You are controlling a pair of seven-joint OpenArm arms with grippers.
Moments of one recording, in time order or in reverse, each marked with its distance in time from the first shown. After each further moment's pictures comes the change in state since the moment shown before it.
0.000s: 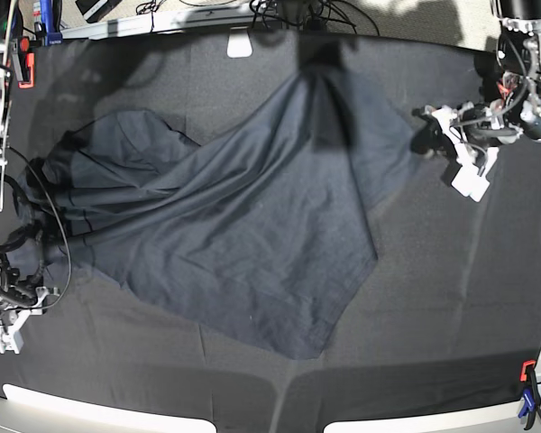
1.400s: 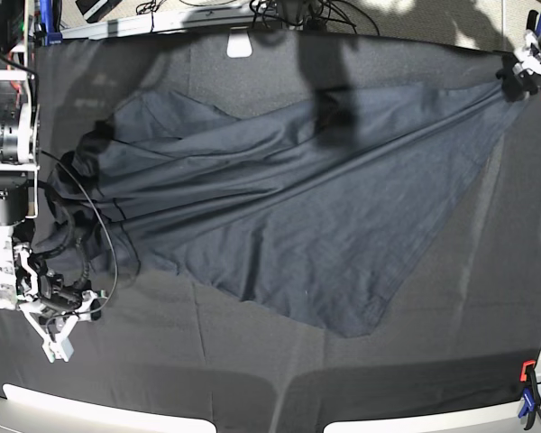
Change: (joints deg) left arm 18.1 3.6 -33.7 2.1 -15.8 -4.0 4.5; right arm -0.1 -6.8 0.0 0.0 1.1 4.1 0.5
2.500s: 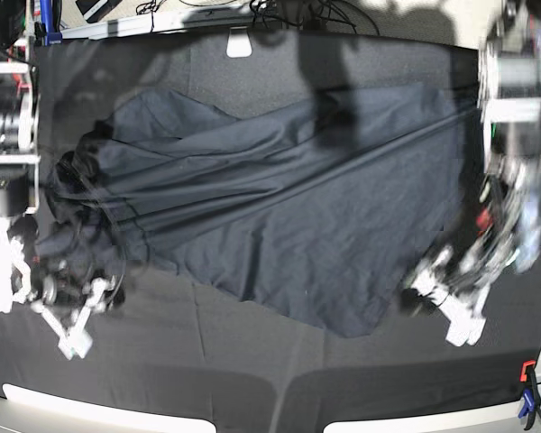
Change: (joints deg) left arm -58.1 0.0 47.6 -40.5 23.2 10.6 -27.3; right arm -3.2 -0.1 -0.1 7.6 13.4 9.6 -16.0
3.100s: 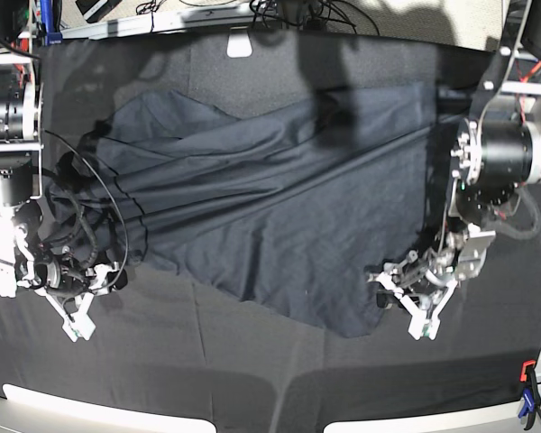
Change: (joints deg) left arm -15.0 7.5 2.8 -38.8 24.3 1.4 -26.8; right arm -2.4 0.2 0.0 0.1 1.9 0.0 -0.4
